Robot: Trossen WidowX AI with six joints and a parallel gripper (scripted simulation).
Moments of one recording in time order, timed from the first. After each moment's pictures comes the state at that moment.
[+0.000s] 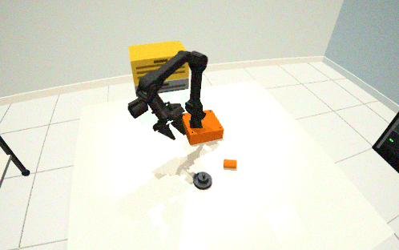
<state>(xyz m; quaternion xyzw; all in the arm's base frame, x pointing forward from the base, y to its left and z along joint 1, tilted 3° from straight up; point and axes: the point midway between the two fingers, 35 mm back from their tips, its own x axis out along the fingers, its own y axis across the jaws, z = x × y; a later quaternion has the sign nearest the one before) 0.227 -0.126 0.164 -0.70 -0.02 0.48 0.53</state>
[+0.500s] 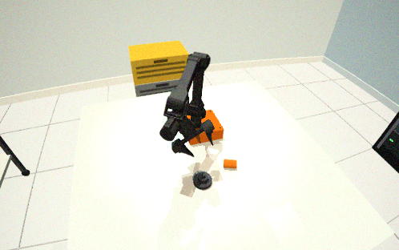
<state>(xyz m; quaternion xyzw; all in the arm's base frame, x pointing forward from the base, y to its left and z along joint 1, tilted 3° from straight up) 0.263 -0.030 0.109 -0.77 -0.23 0.57 0.18</state>
